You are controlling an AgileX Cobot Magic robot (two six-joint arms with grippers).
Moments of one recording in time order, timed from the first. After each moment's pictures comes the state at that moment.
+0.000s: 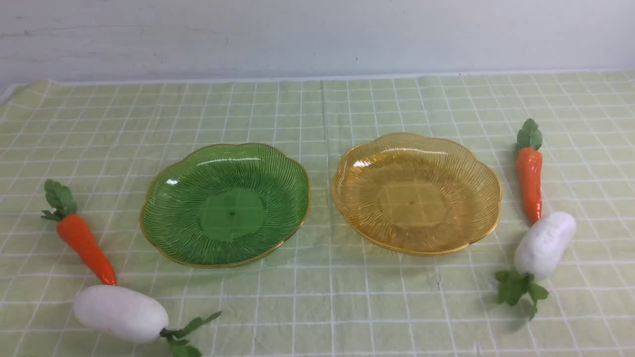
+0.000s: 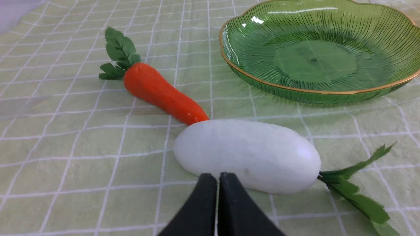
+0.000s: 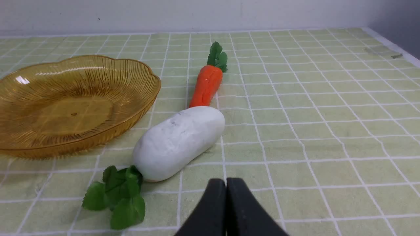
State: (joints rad) right arm -0.04 -0.02 0.02 -0.11 0.38 0.11; left arm 0.00 -0.01 0.03 0.03 0.39 0.04
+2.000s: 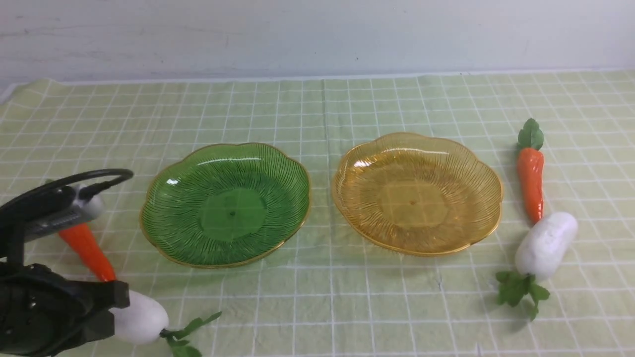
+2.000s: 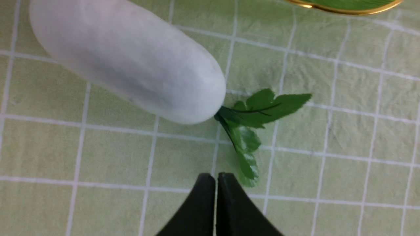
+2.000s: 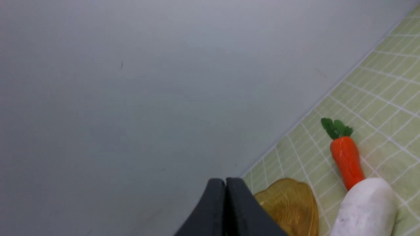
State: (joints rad) right arm -0.01 -0.01 -0.04 0.46 0.11 0.39; left arm 0.00 1.13 -0.66 -0.30 0.82 -0.06
